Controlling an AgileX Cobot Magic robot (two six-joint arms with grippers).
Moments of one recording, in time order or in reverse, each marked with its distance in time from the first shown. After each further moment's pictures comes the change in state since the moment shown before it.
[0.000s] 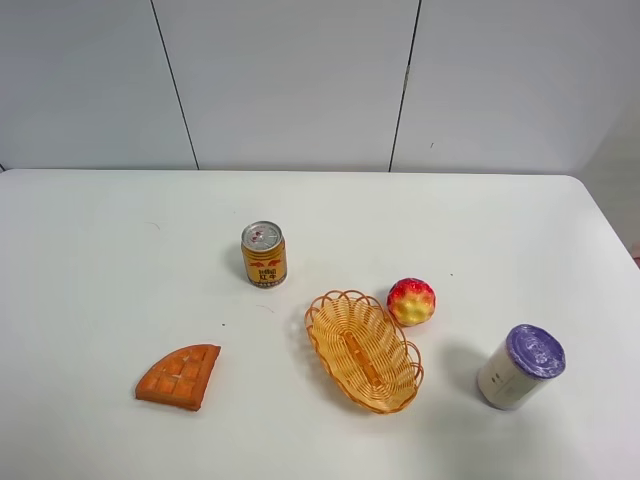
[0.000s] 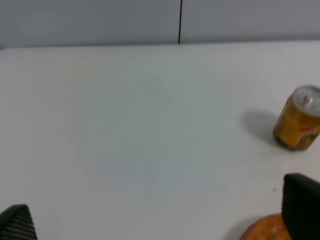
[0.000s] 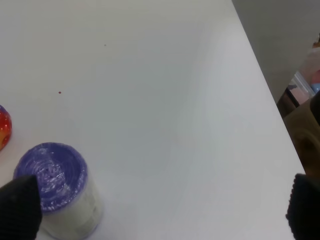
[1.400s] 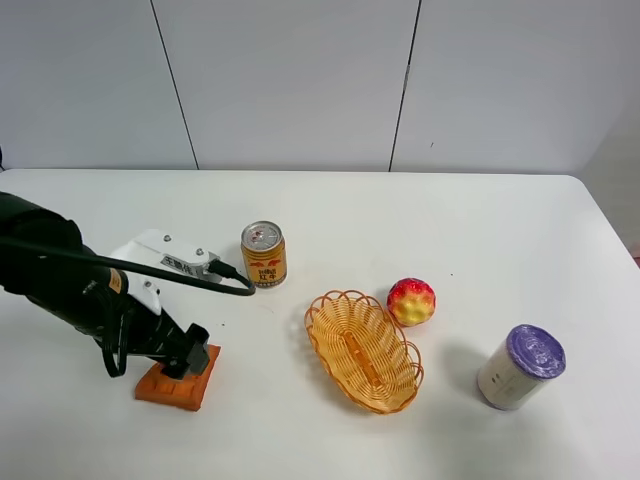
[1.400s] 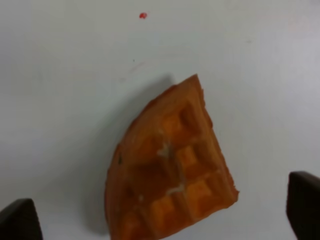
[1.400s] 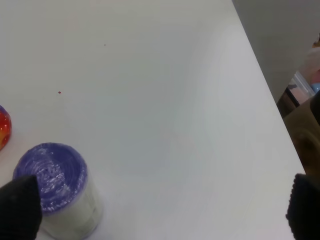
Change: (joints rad) left arm -0.566 1.218 0.063 -0.070 -0.429 0.009; right arm 0.000 0.000 0.000 0.000 0.000 0.000
